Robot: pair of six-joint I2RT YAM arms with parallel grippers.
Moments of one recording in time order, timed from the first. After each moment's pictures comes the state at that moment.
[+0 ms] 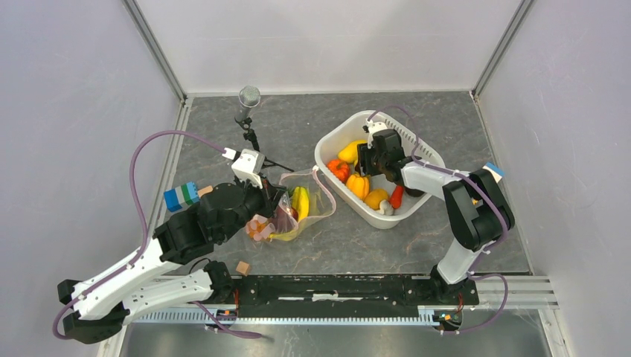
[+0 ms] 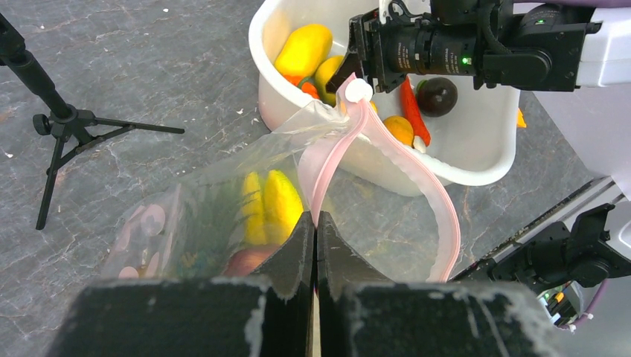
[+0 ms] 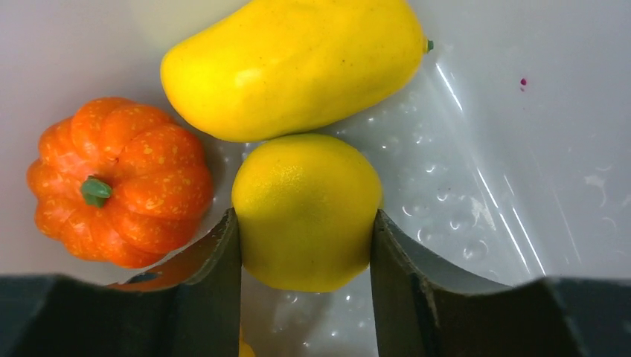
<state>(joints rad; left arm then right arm) -1.03 0.71 0.94 -0.55 -0.44 -0.45 0.43 1.72 0.96 0.02 0.03 0.15</state>
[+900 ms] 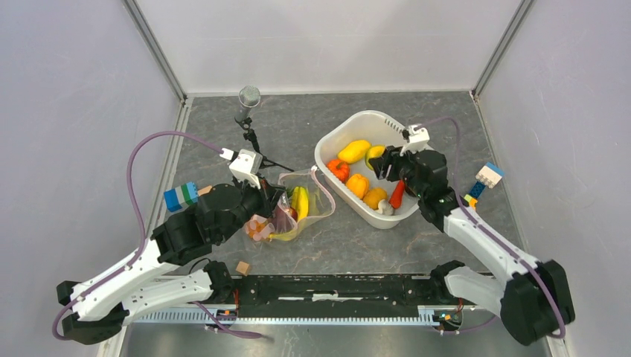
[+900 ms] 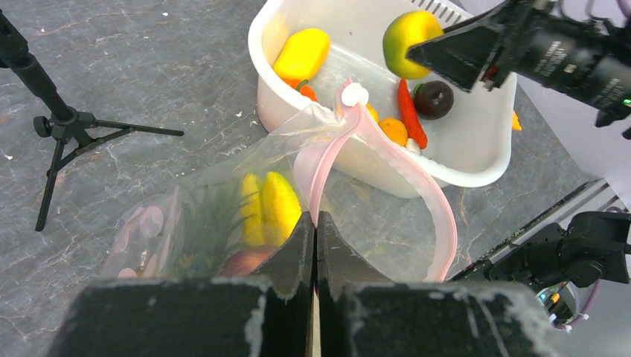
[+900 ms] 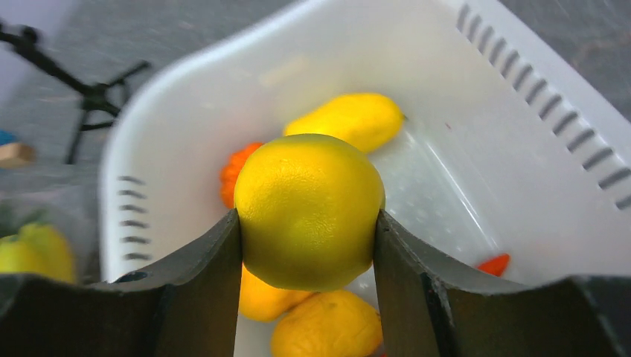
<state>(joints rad) -1.03 0.69 0.94 -0.55 -0.44 -0.45 0.40 1.10 0.63 0.16 0.00 0.24</state>
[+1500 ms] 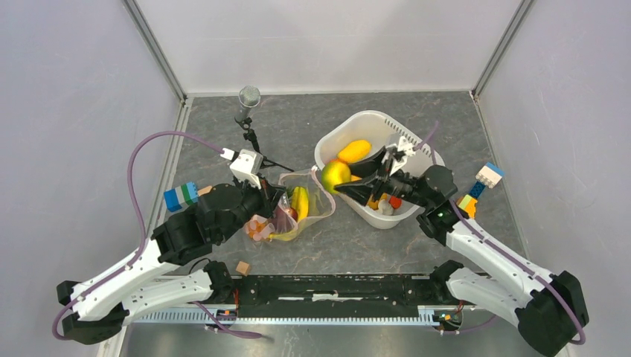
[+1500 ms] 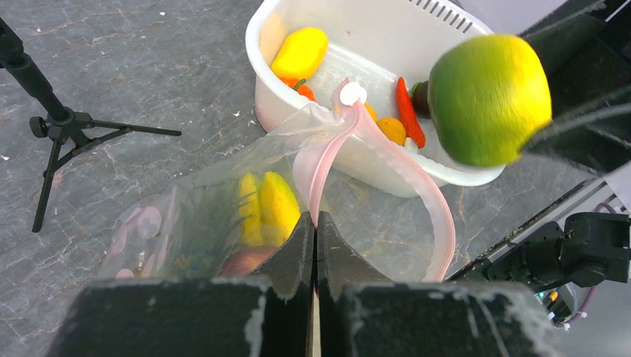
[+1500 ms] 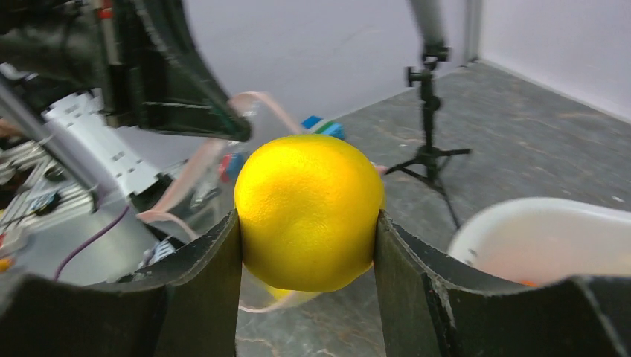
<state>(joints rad) -1.03 0.70 0.94 -0.54 -0.44 -0.45 0.56 0.94 0.57 0.57 -0.61 0.38</state>
